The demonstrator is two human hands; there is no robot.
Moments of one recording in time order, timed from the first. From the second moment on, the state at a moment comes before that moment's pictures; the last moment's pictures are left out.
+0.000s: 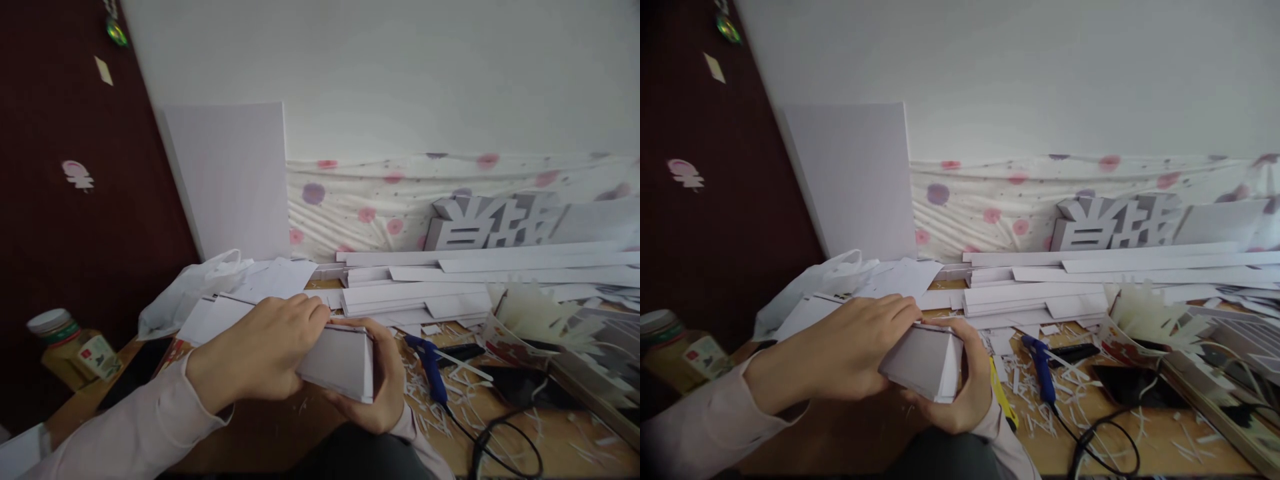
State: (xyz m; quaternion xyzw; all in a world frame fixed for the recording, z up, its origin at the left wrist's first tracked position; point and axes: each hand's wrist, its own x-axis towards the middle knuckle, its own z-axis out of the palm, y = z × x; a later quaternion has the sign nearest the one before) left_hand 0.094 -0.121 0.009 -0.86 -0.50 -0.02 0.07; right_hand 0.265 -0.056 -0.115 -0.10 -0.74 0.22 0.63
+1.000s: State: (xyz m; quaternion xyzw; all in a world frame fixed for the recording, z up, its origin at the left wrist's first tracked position) left_hand 0.099 -0.117 0.014 -0.87 -0.48 0.02 0.08; right_hand 0.267 -0.057 -0.110 -0.09 -0.74 0.23 0.63
